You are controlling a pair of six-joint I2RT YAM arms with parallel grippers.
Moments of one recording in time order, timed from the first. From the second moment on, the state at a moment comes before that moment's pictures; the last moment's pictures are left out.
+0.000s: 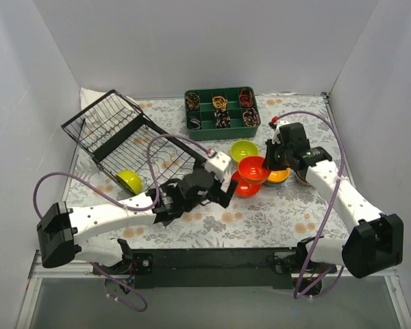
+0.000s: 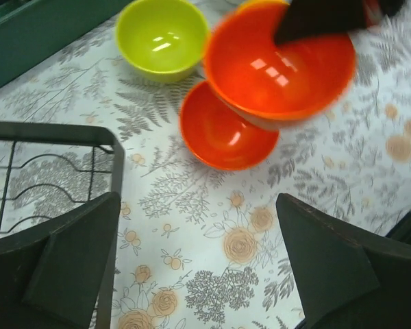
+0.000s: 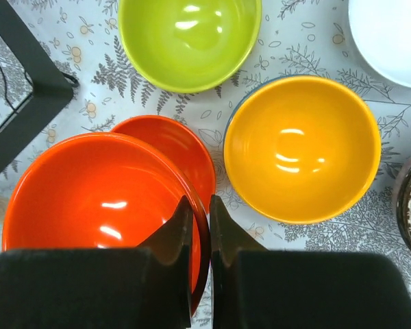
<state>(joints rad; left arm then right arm) -1.18 1.28 0.91 -0.05 -0.40 -0.19 0.35 1.27 1.03 -0.62 -0.10 0.21</state>
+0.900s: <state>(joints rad) -0.53 1.24 1.19 -0.74 -0.22 -0.75 0.39 1.08 0.47 0.13 -0.18 0.19</state>
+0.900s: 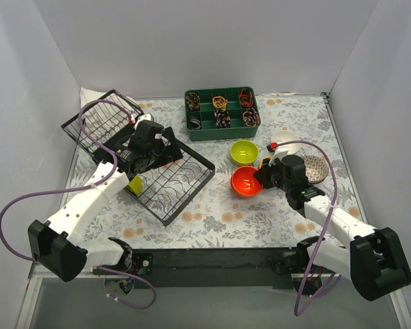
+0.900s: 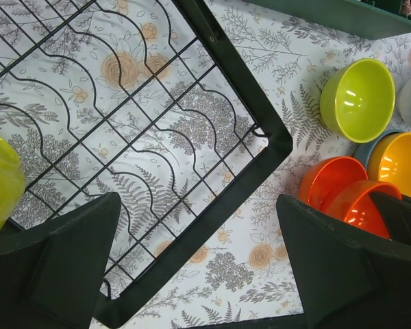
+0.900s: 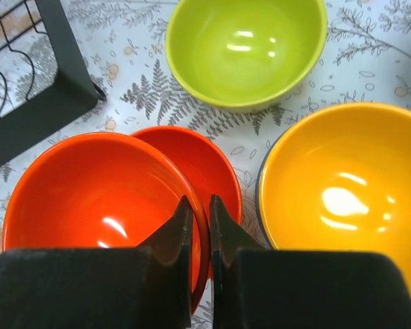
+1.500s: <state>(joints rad) -0.53 1.21 1.23 -0.81 -0.24 -0.78 0.39 1.10 0.41 0.24 -0.14 0.17</state>
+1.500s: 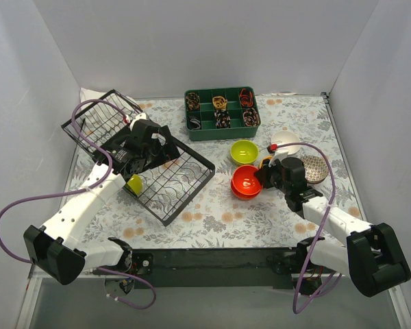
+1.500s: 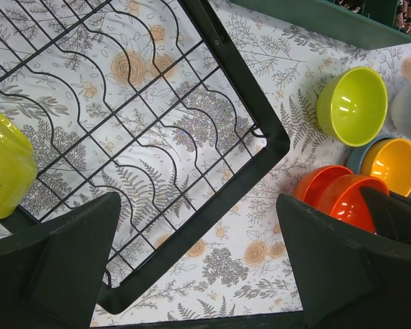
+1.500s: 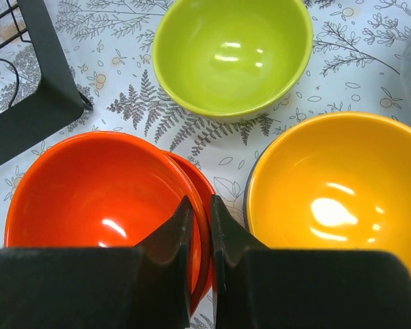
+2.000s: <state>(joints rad) -0.53 1.19 1.23 -0.83 -0.26 -0.81 0.40 1.13 0.41 0.29 -0.15 0.14</state>
